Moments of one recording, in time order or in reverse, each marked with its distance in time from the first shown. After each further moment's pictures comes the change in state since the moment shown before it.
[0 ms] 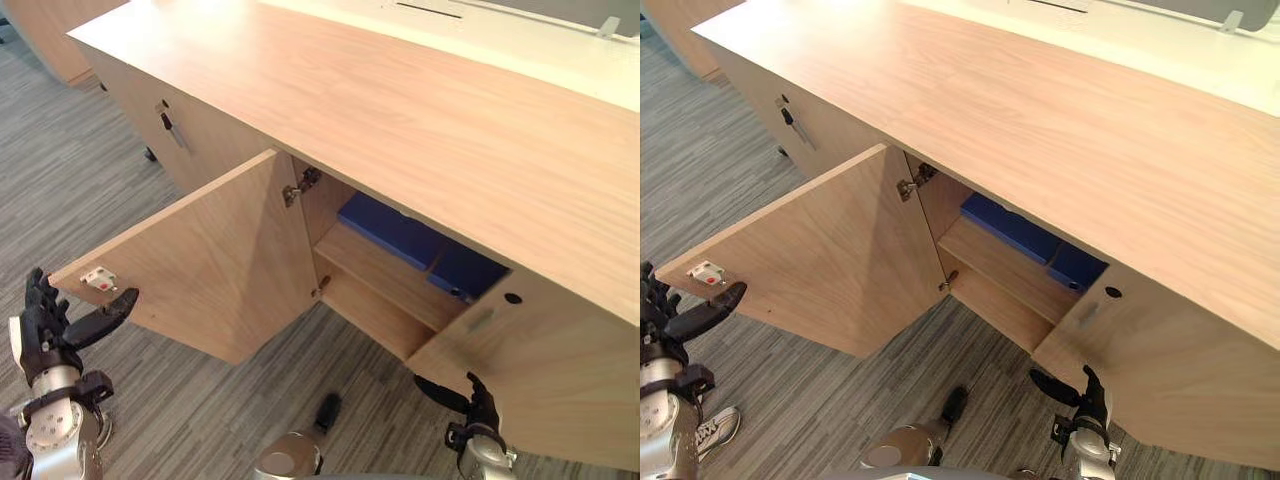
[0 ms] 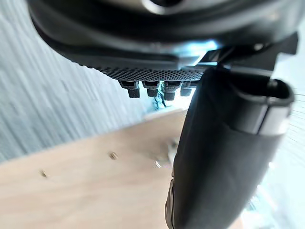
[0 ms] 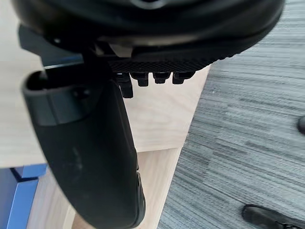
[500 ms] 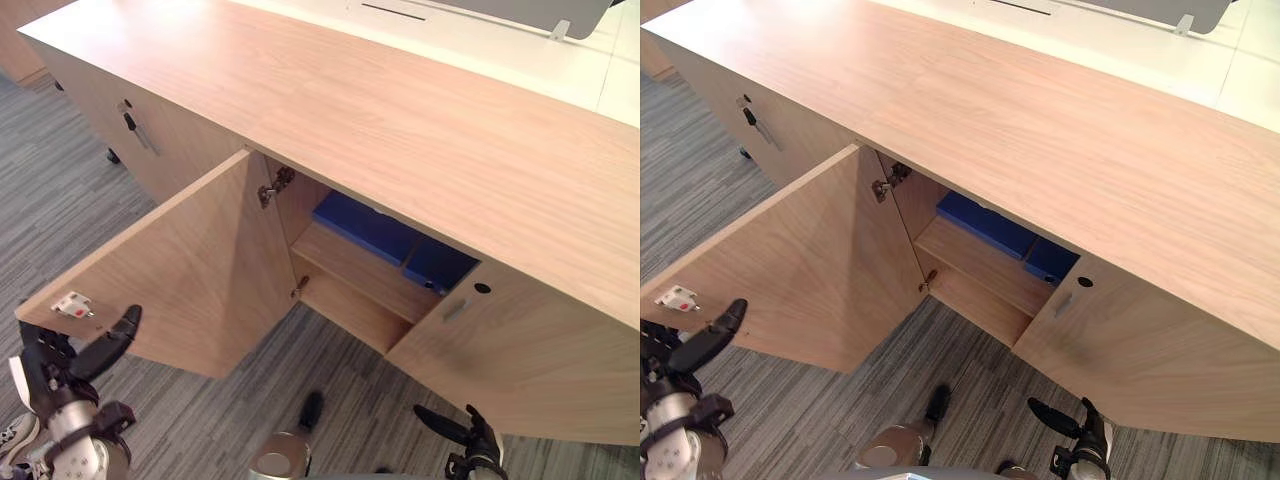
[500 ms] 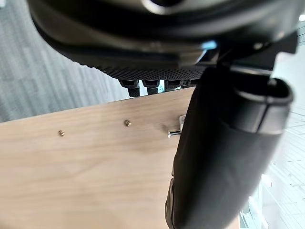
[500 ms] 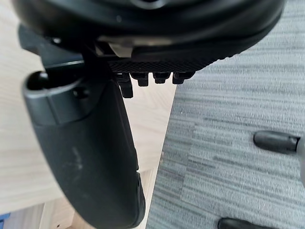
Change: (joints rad) left arm 0.322 -0.315 -0.102 -0.314 -0.001 -0.088 0.075; right arm 0.065 0.048 -0.025 0.020 0.000 -0.001 0.022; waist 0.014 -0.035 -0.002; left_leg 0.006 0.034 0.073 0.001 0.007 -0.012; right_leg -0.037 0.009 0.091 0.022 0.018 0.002
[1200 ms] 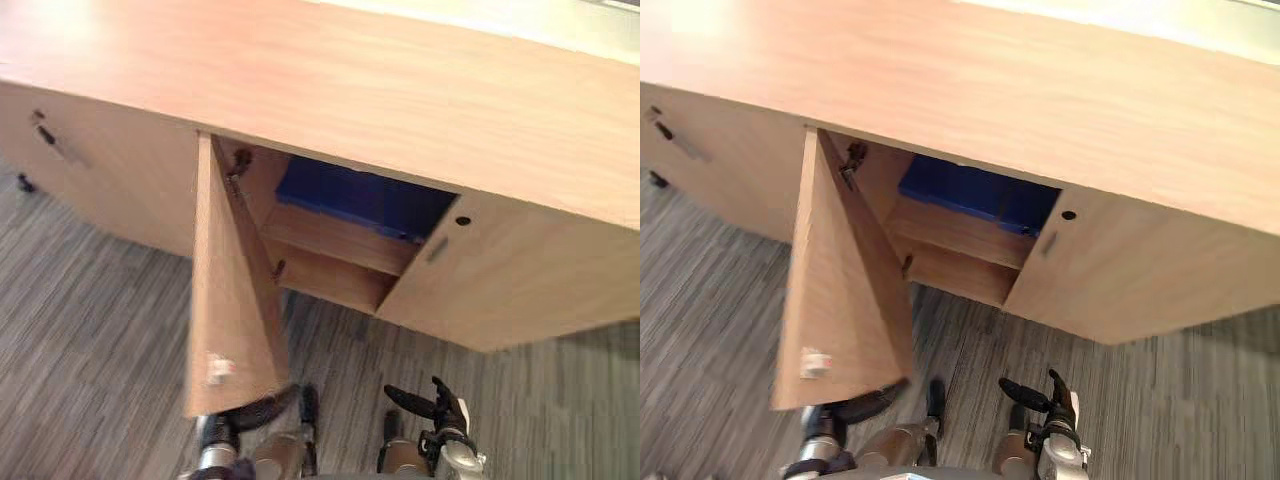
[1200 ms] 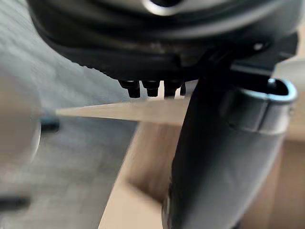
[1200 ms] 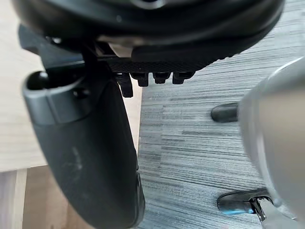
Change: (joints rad) left arm -0.020 0.019 -0.658 0.249 0.178 0.128 -0.047; right arm -0.074 0.038 0.137 -0.012 -0.015 0.002 -0.020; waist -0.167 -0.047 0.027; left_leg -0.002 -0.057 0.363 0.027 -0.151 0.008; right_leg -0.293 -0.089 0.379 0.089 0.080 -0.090
